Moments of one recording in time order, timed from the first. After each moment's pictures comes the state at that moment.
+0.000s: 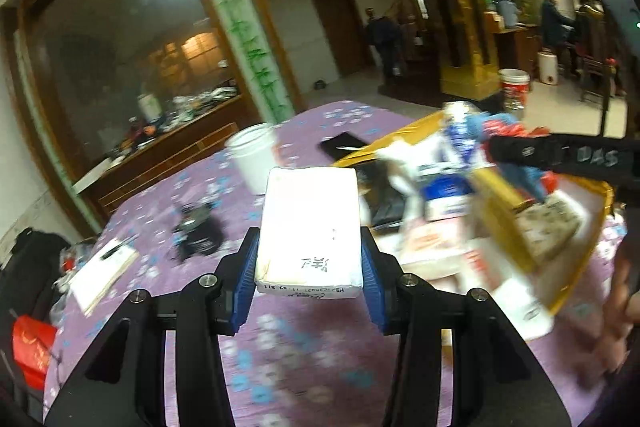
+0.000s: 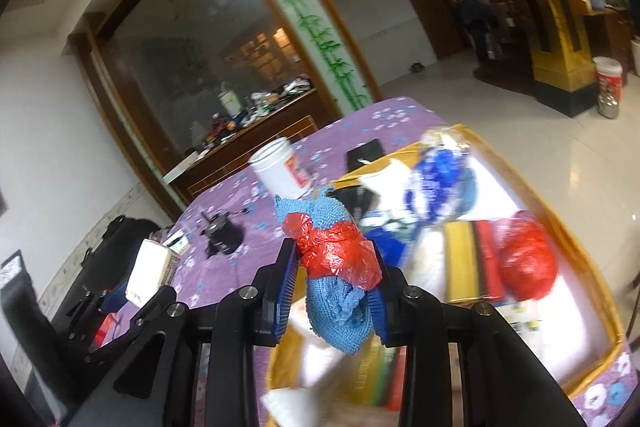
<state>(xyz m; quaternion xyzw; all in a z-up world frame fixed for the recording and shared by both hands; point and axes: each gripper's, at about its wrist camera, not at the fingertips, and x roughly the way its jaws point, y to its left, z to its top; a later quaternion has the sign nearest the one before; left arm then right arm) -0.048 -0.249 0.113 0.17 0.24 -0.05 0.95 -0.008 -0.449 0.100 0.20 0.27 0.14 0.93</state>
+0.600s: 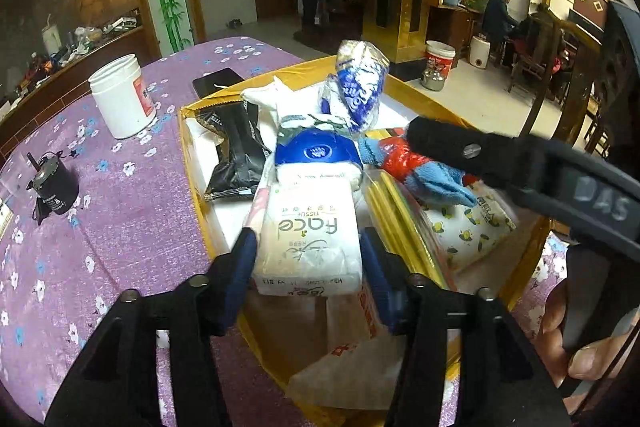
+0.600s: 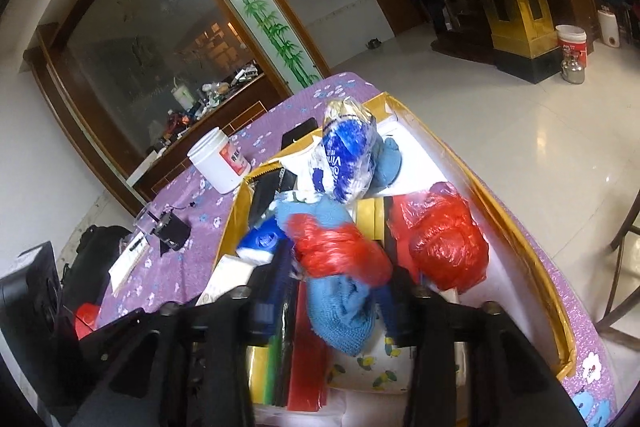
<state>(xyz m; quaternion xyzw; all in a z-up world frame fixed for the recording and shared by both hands) -0.011 -0.301 0.079 0.08 0.37 -0.19 0.90 0.005 -0.483 0.069 0.22 0.32 0.09 0.92</state>
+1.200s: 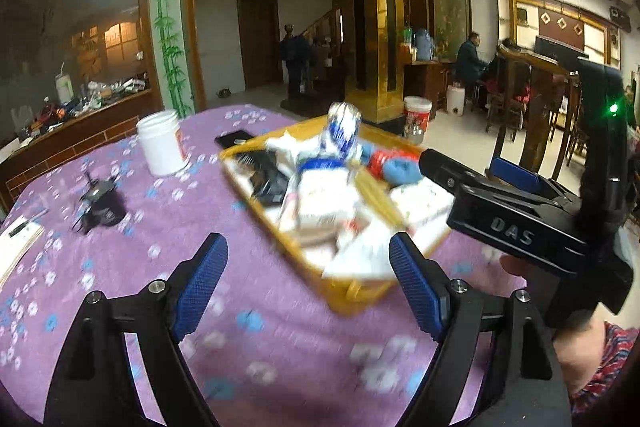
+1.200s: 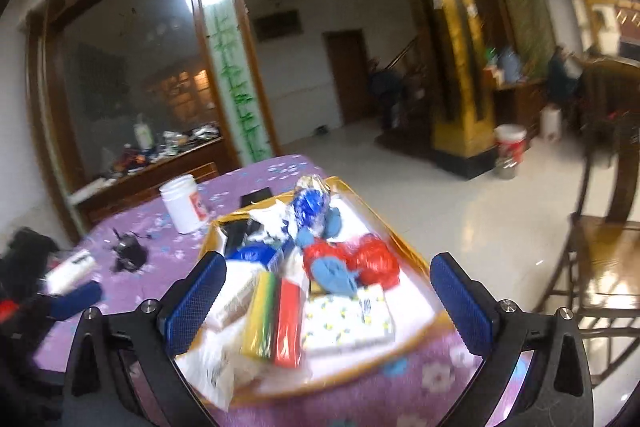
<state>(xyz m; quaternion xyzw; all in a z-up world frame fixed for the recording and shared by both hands) -0.107 -0.222 0.103 0.08 0.25 -0.23 0.94 -0.101 -0.431 0.099 0.11 0.18 -0.07 0.98</state>
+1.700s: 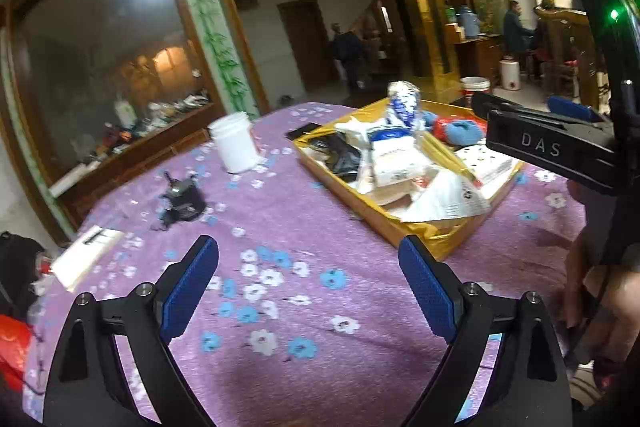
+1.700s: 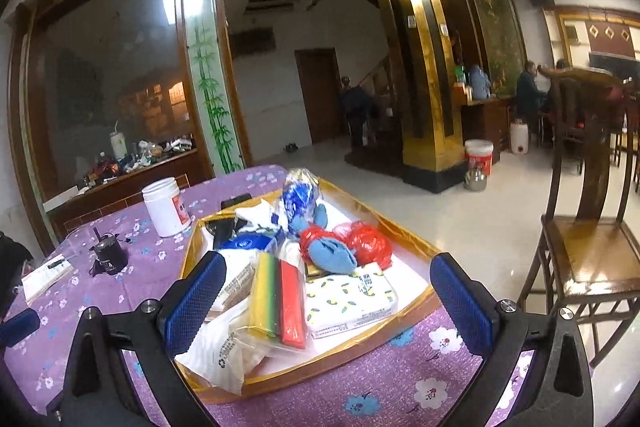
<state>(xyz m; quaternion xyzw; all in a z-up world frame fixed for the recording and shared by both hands) -0.132 -0.210 0.087 0.17 0.22 -0.10 0.96 -0.116 -0.413 0.090 0.09 0.15 -0.13 0.98</state>
